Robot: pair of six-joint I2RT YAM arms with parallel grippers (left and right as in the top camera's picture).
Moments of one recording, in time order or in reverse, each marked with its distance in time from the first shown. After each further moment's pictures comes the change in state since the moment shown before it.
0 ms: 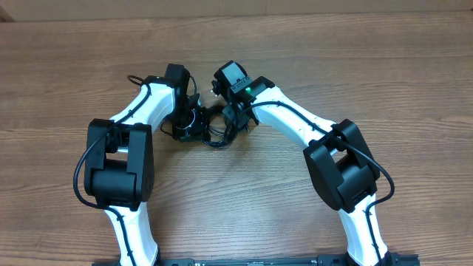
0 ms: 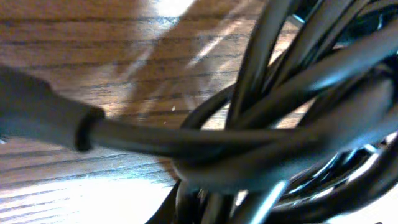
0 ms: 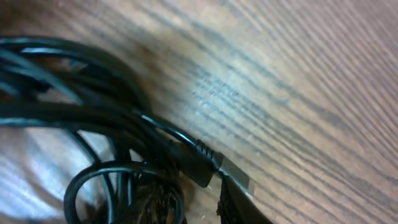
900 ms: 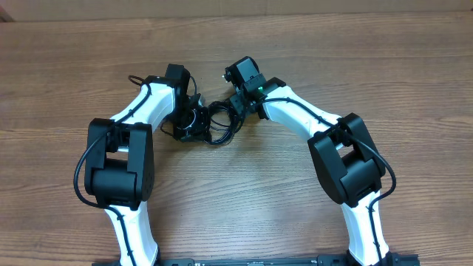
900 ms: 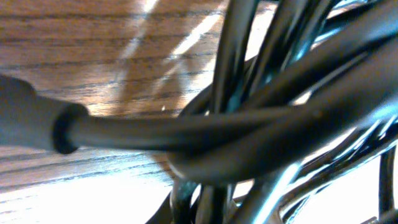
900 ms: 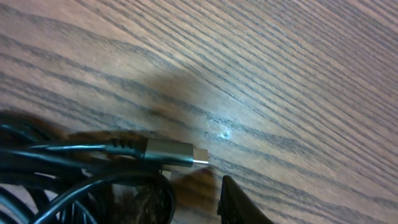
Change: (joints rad) left arm 0.000 0.005 0.002 -0.007 0.021 0.008; right arm -0.076 0.009 -0.090 0.242 -0.013 0.116
